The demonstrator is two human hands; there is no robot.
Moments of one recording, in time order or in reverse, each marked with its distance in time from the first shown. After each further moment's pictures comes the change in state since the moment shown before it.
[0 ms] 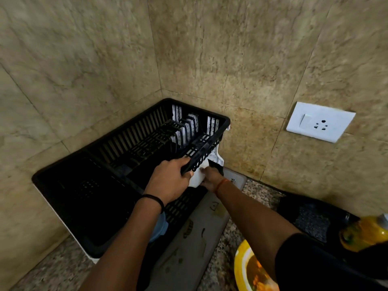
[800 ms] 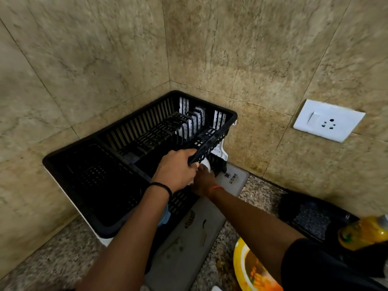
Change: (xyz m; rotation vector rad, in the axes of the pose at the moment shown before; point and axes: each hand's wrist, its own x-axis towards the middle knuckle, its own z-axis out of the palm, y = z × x) left_hand -0.002 0.001 0.003 0.000 0.032 -0.036; right_hand 0.001 0.042 0.002 -1.814 -0.086 -0.492
